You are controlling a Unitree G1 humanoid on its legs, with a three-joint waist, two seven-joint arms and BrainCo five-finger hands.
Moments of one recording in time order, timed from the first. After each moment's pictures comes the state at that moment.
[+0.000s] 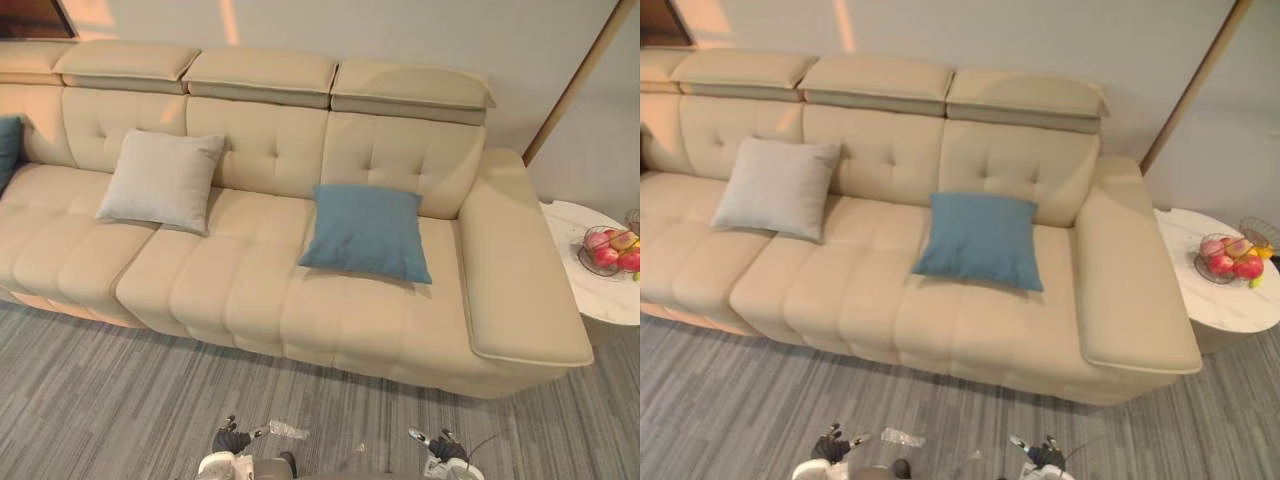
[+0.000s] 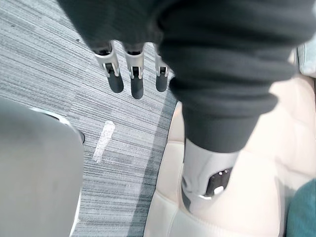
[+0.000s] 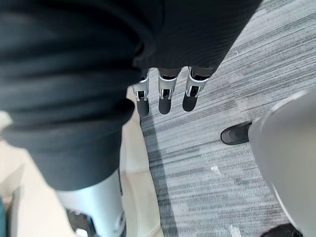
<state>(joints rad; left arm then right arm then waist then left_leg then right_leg) 0.06 0.06 0.13 1.05 0.00 -0.12 0.10 0.03 -0.03 -0.35 1.08 0.09 -0.09 -0.12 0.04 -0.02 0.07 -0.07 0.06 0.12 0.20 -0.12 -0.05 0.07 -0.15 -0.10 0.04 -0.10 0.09</state>
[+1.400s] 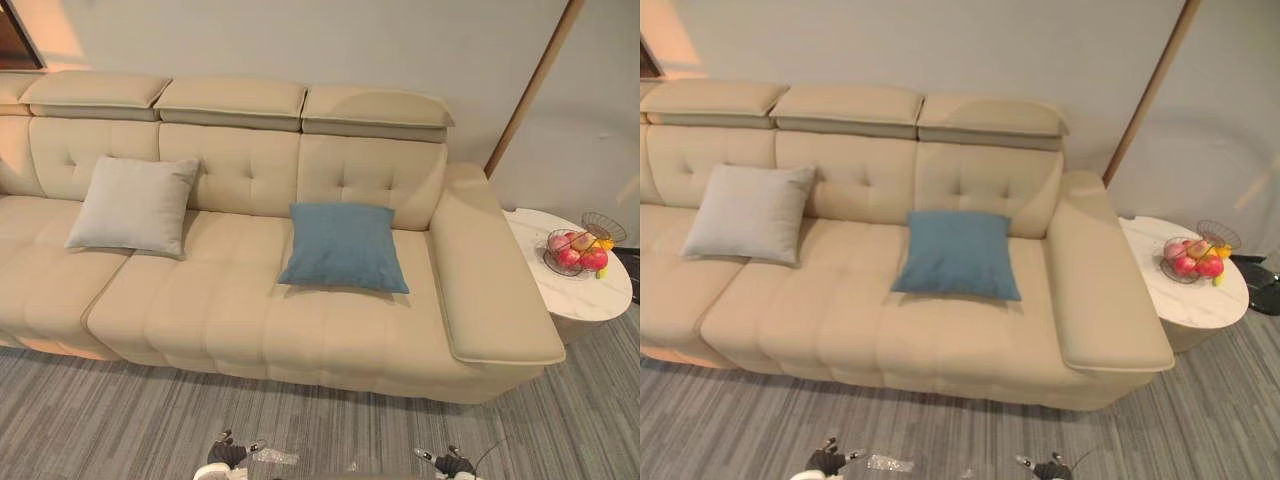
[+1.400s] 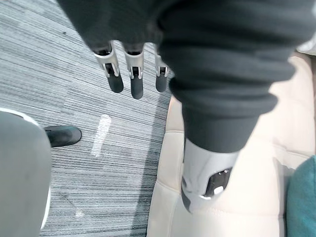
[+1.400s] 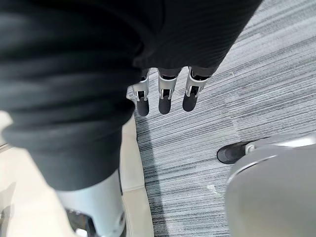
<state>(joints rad) 0.09 0.09 0.14 1.08 -0.01 -0.12 0.08 0.08 -0.04 -0.35 1.09 0.00 -0.04 -0.09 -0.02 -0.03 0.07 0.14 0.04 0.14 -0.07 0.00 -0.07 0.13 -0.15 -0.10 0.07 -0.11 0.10</state>
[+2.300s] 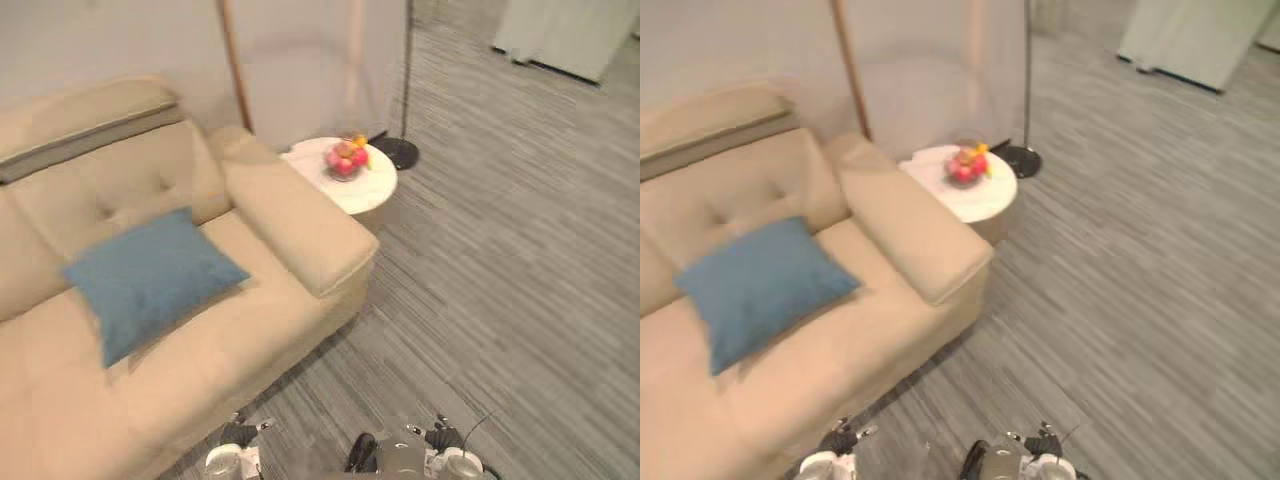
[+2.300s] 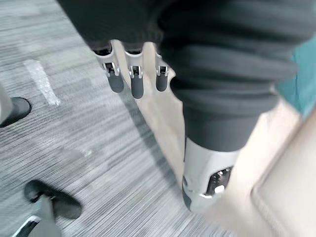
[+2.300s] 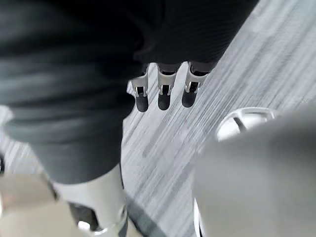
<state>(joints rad) 0.04 0.00 0.21 1.04 0.00 -0.10 0.06 0.02 -0.04 -0.30 1.00 -0.04 -0.04 -0.10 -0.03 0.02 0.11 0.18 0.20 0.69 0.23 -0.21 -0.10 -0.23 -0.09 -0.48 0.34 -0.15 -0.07</state>
